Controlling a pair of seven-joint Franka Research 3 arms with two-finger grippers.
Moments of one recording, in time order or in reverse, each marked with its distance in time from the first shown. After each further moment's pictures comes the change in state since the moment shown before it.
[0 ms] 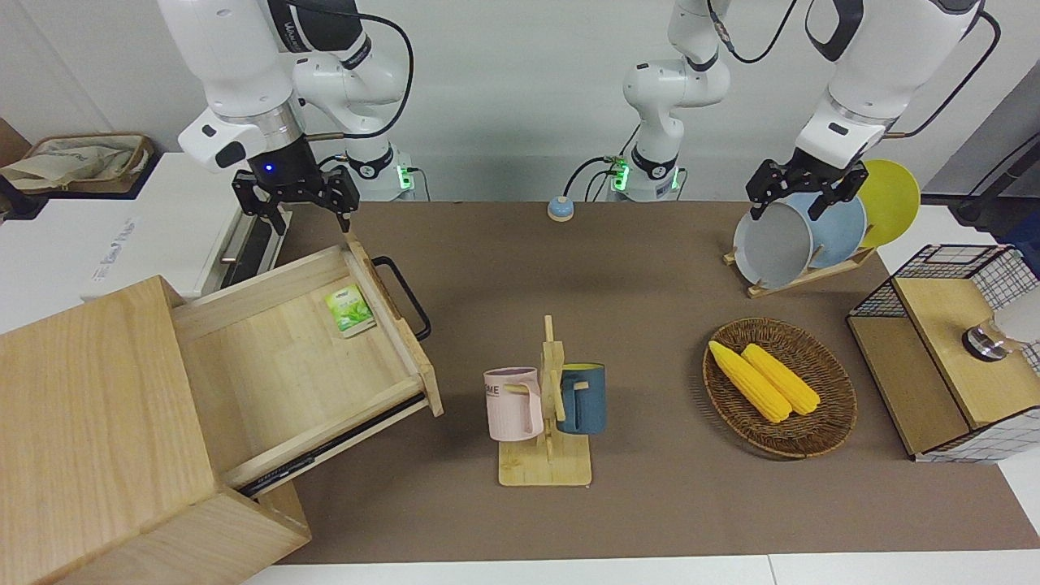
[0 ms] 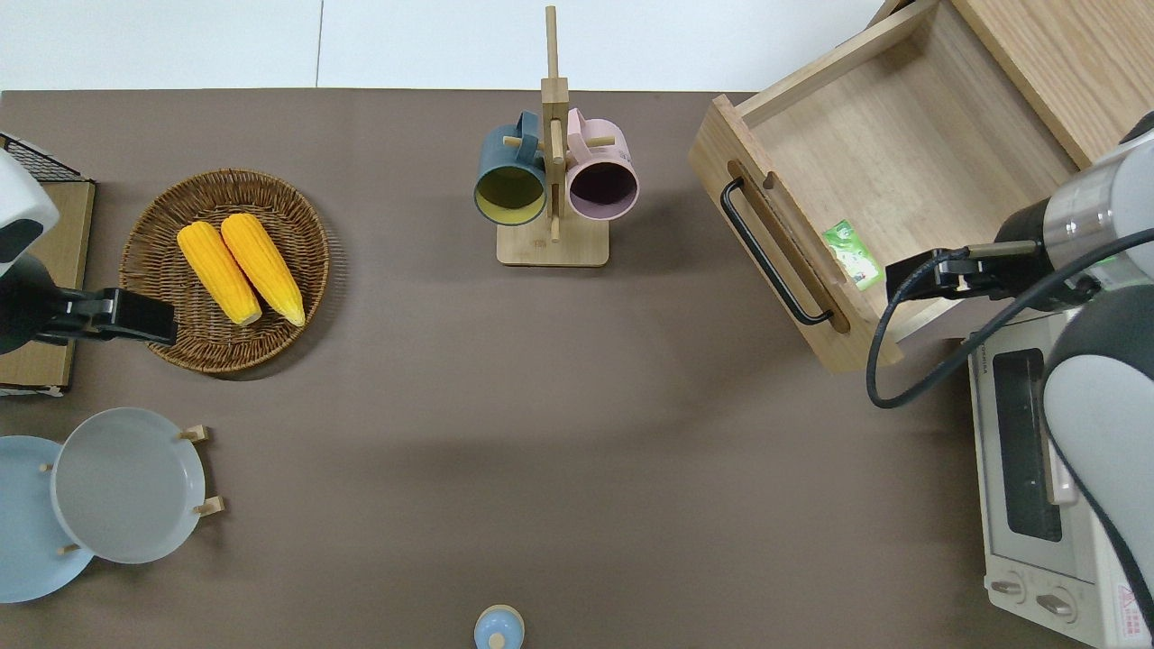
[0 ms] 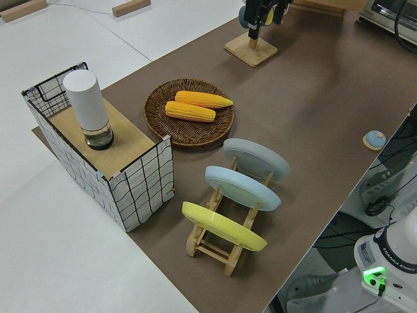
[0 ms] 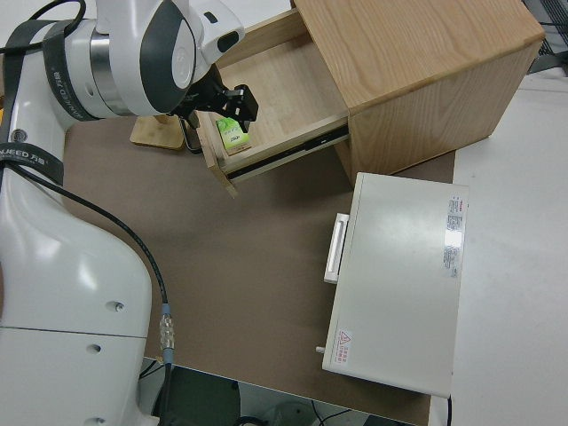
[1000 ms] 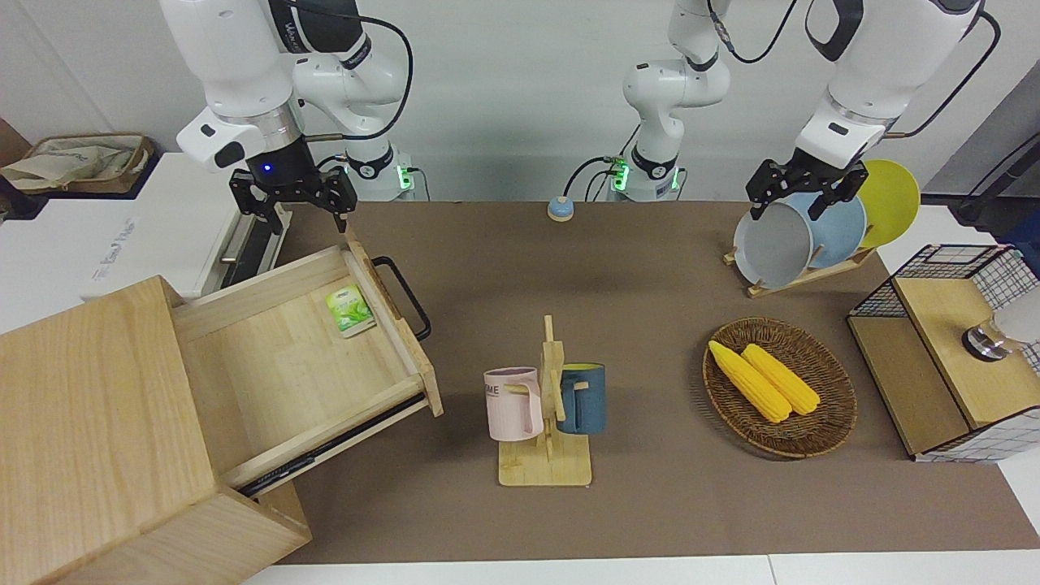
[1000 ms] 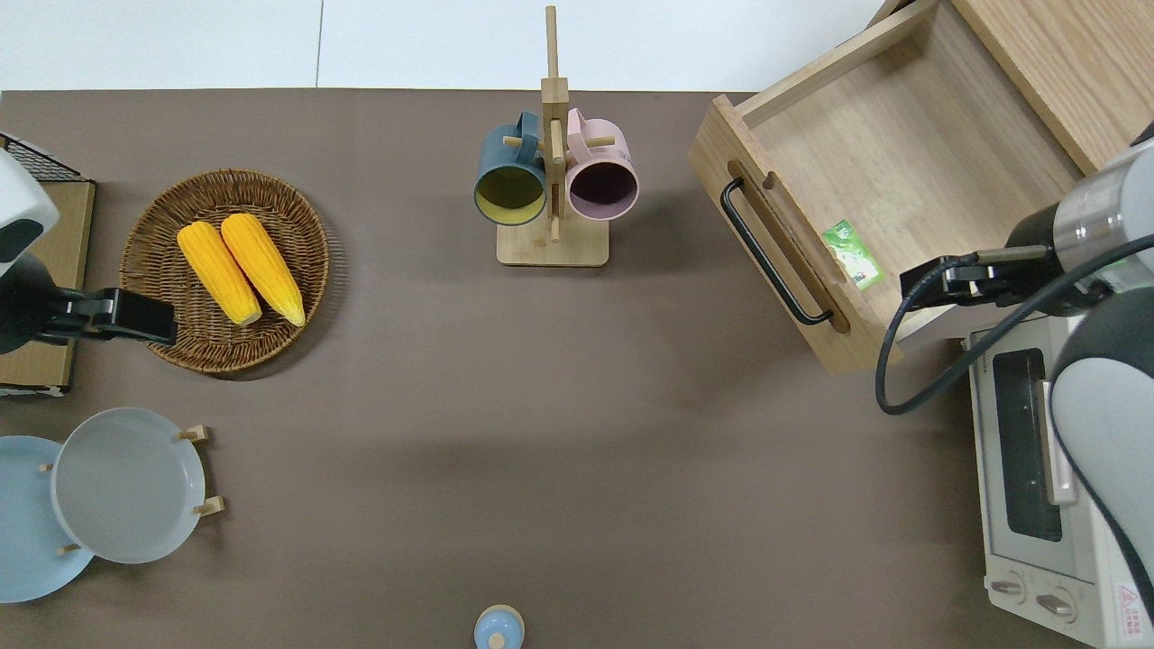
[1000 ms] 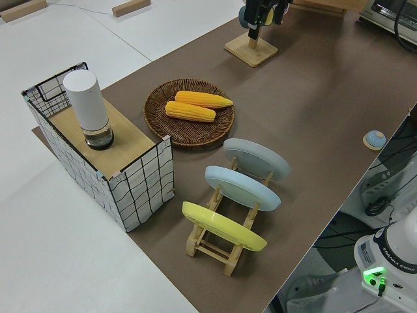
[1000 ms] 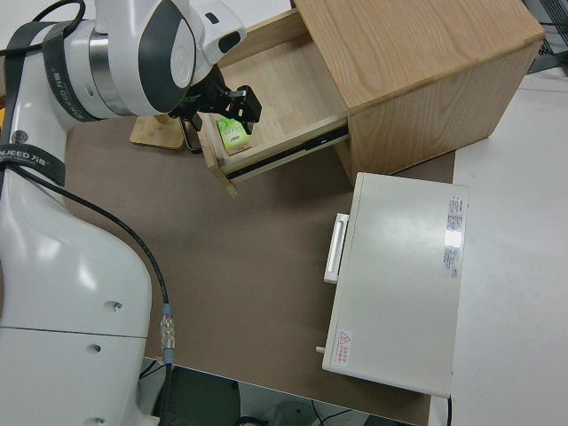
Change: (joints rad) left arm 0.000 0.000 0.000 0.000 0.000 0.000 0.000; right arm 0.000 -0.002 -0.001 0.014 -0.025 -0.039 -0.008
